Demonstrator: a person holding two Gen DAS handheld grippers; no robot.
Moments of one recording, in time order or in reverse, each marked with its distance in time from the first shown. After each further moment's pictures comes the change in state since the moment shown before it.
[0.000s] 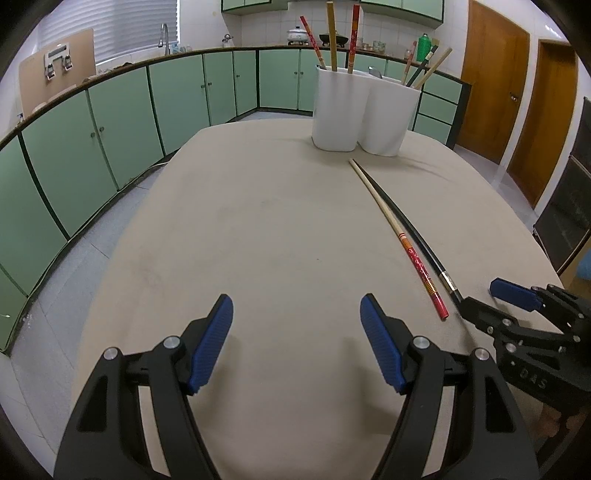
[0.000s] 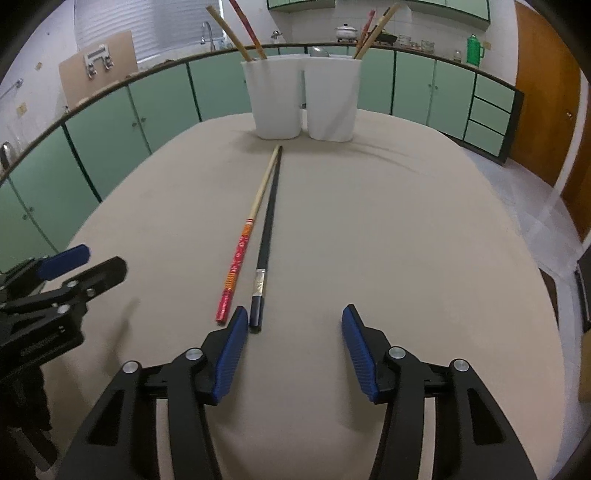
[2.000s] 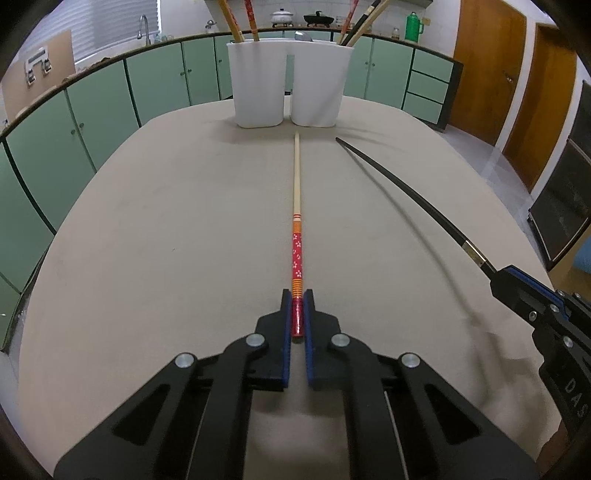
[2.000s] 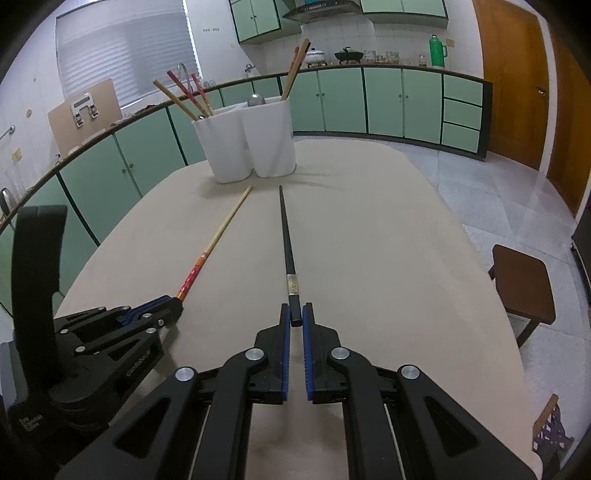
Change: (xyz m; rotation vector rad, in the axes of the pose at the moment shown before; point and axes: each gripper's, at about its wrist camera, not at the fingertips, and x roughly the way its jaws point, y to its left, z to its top) left arm 0.031 -0.109 0.003 0.015 0.079 -0.011; right arm -0.046 -0.070 -0.013 0.120 -0.123 -0.009
